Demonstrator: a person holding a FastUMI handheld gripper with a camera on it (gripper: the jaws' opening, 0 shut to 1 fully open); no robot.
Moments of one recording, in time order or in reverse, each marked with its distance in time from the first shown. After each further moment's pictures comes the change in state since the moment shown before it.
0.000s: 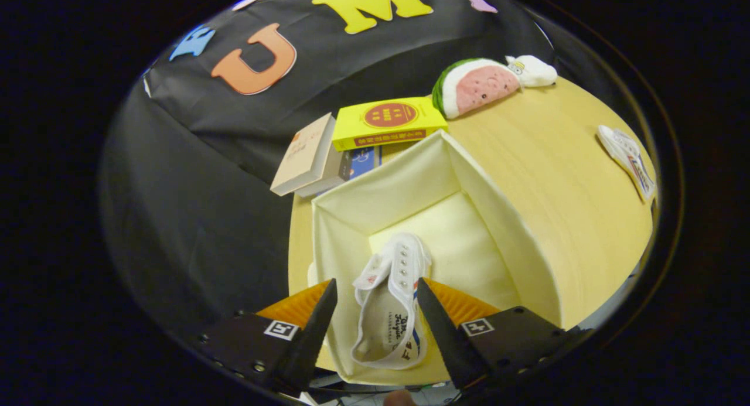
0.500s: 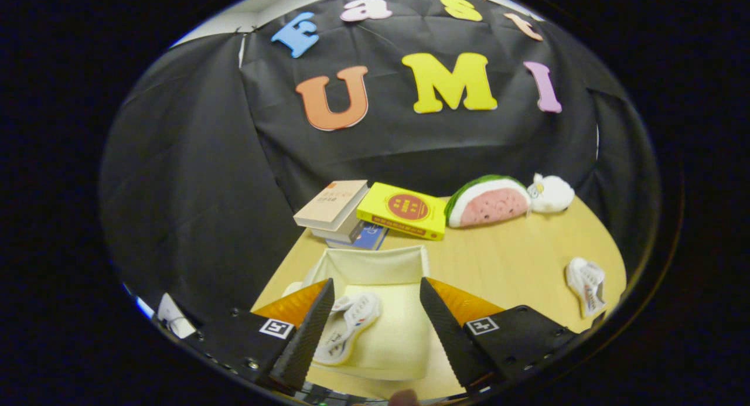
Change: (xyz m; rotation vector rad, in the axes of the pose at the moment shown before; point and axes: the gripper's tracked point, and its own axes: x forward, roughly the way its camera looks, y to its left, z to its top) arm -0.122 -0.052 0.077 -0.475 -0.373 -0.013
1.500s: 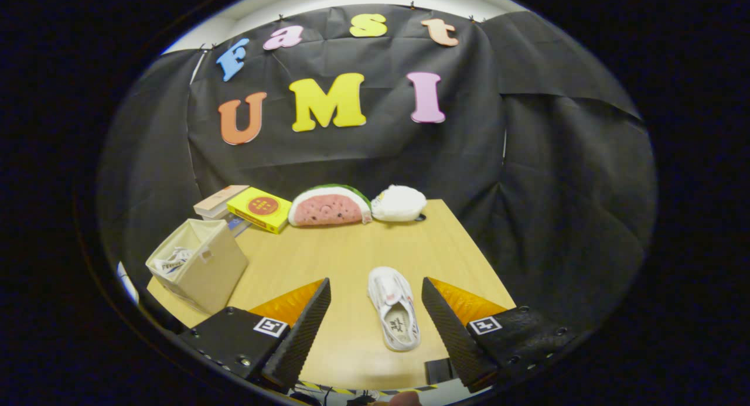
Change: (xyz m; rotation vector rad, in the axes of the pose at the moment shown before) arm -0.128 -0.420 -0.084 0.068 -0.018 -0.278
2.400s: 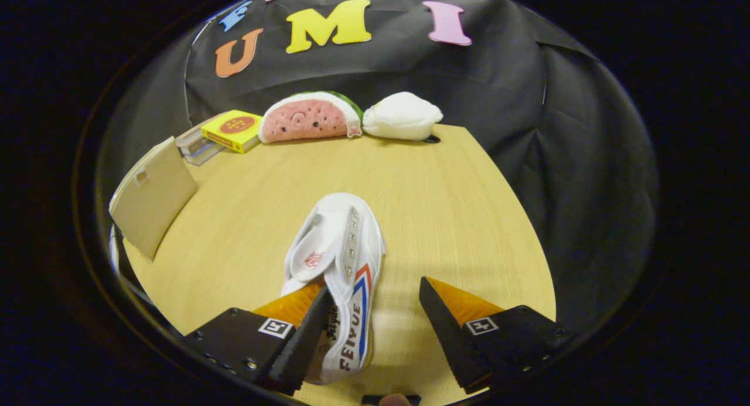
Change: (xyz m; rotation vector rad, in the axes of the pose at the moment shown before) arm 0.180 -0.052 -0.094 -0.138 0.301 0.115
